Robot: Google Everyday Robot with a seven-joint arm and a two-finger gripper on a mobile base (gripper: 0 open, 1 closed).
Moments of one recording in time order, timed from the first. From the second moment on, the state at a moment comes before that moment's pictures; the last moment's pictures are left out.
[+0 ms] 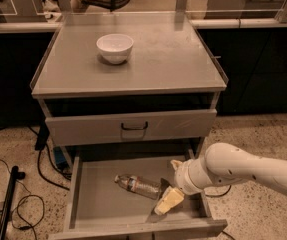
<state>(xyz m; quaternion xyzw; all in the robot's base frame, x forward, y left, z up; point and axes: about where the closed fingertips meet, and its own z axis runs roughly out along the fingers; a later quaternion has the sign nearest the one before) 0.472 -0.081 0.539 -0.53 0.79 0.19 0.24</state>
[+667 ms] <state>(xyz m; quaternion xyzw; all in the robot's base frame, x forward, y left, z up) 0.479 -0.073 0.531 -0.53 0.78 0.20 0.26</state>
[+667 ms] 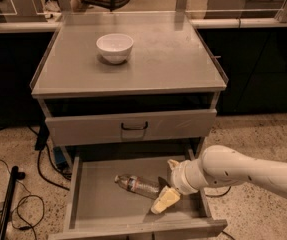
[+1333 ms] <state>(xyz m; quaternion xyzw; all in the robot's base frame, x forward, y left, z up) 0.506 -0.052 0.488 -0.52 0.76 0.22 0.32</state>
